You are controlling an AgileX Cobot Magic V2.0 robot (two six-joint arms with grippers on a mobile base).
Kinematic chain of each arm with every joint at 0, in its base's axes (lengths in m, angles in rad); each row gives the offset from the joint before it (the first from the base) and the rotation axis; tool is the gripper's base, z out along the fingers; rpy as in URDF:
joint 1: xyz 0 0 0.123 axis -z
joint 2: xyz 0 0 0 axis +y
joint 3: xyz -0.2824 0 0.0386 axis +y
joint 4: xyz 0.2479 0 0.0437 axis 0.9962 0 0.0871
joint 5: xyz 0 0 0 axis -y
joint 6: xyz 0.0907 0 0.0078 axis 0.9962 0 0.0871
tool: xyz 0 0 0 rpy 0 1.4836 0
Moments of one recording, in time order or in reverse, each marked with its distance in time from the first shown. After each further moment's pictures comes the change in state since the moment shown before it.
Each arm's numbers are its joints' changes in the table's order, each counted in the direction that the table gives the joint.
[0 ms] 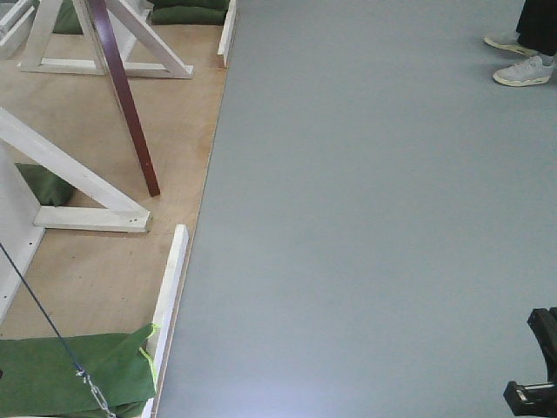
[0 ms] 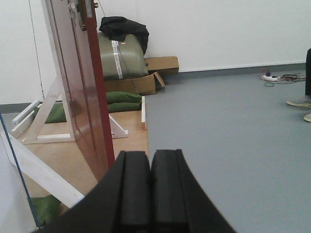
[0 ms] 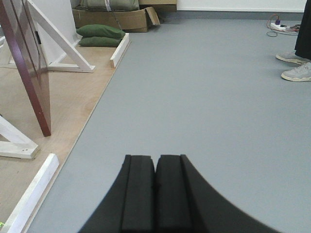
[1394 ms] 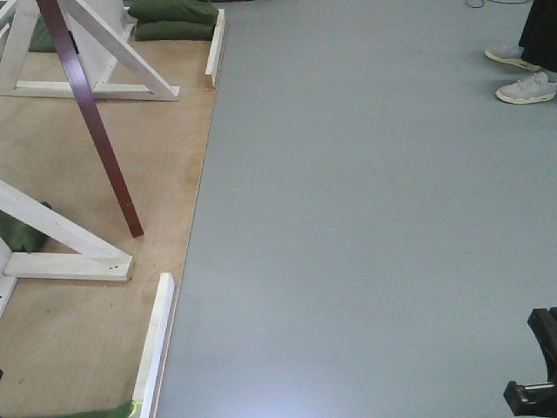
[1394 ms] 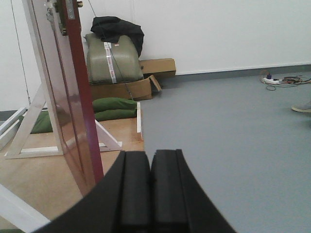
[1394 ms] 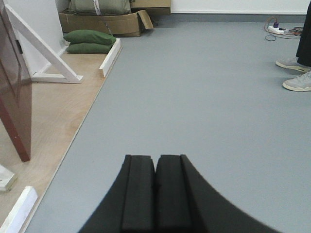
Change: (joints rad) left arm 0.000 0.000 0.000 0.000 0.000 0.000; right arm 0.000 0.000 0.000 0.000 0.000 0.000
